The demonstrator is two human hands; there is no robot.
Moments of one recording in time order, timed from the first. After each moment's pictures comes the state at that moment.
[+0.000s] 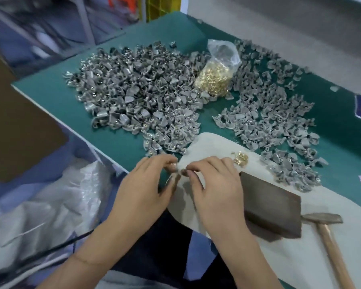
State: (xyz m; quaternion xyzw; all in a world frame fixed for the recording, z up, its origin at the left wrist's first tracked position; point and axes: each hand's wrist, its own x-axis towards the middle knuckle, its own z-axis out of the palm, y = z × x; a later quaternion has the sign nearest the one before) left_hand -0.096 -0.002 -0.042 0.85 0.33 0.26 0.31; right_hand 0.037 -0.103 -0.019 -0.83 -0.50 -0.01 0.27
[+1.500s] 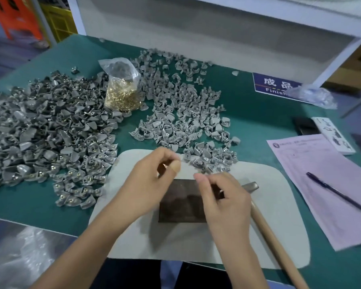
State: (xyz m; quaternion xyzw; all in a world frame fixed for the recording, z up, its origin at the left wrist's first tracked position) left_hand 0.048 -0.034 0.000 0.83 0.14 0.16 0.51; right_hand 0.102 -0.206 -0.011 -0.81 -0.25 -0.09 0.52
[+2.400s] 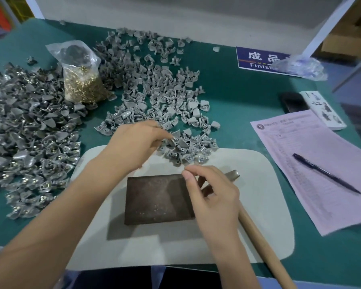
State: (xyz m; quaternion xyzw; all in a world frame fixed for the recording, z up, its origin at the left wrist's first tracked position) left_hand 0.145 -0.013 -0.004 0.99 0.01 0.08 0.10; right_hand 0.130 -0.236 -0.039 -0.79 -0.25 -0.09 0.56
